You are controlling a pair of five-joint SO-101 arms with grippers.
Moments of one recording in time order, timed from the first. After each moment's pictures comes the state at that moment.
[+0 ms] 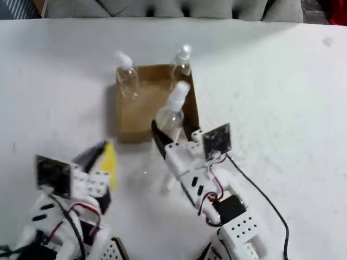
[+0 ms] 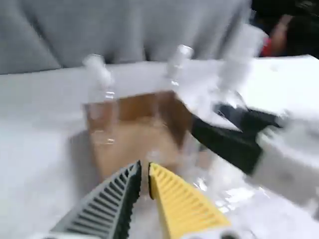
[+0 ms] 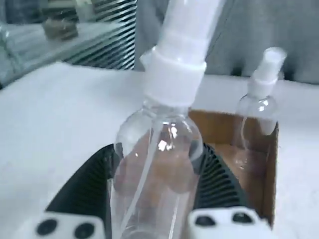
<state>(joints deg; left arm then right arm) 15.0 -103.2 58.5 75.1 8.0 -33.0 -72.2 84.2 2.1 -8.7</state>
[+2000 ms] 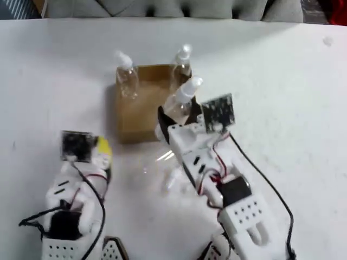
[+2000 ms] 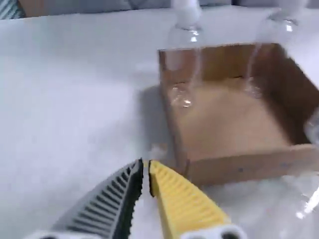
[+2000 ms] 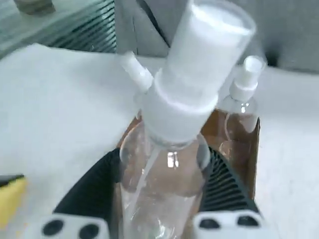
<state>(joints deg) -3.3 -102.8 88.1 53.8 2.2 -29.4 -58.9 62.6 21.3 -5.7</state>
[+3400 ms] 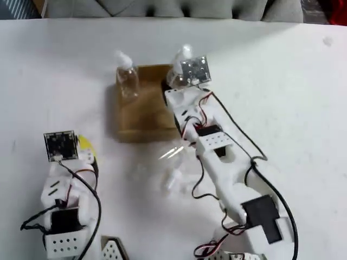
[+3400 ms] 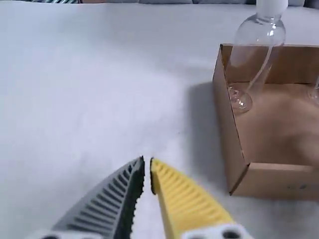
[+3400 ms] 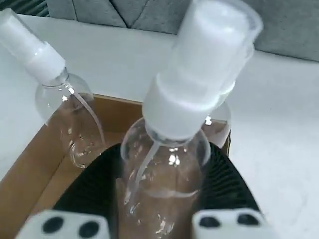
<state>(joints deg) -14.0 -102.7 97.1 43.6 2.2 -21.6 -4.1 42.1 -8.2 1.7</state>
